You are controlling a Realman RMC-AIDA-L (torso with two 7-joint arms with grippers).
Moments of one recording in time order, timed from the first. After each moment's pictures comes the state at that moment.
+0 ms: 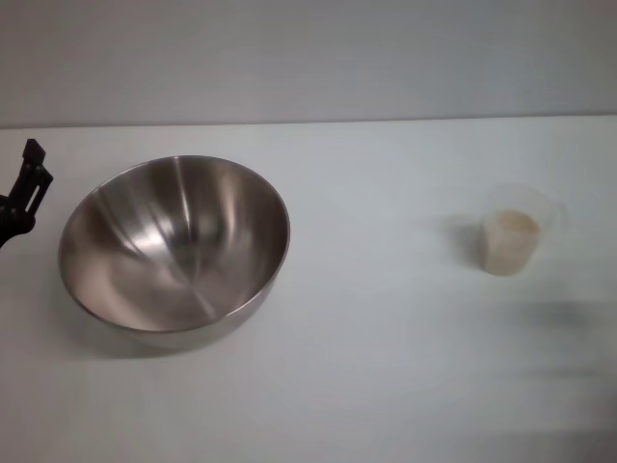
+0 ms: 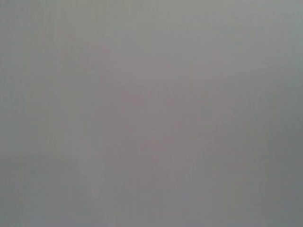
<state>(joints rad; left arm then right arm) -0.30 -2.08 -1.13 -0.29 2.59 1.31 -0.19 0.34 2.09 -0.85 0.15 -0.42 -1.65 0.23</state>
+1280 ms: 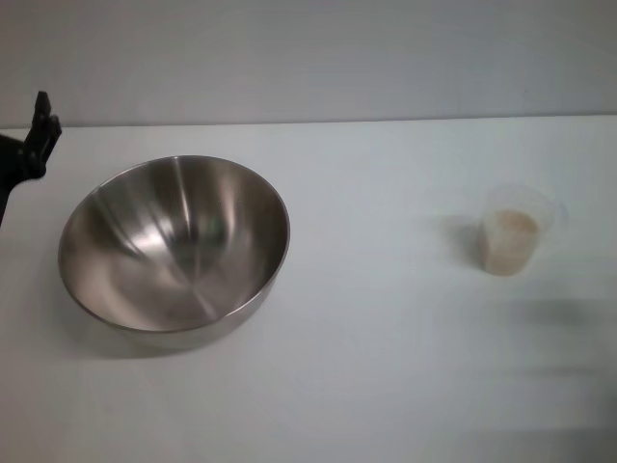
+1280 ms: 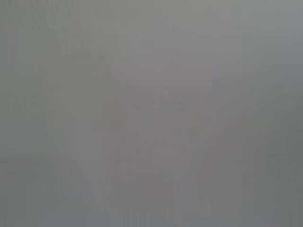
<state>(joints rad) -0.19 -2.07 -1.26 -0.80 2.57 0.85 0.28 0.34 2.09 -0.85 0.15 -0.43 -1.65 0.23</state>
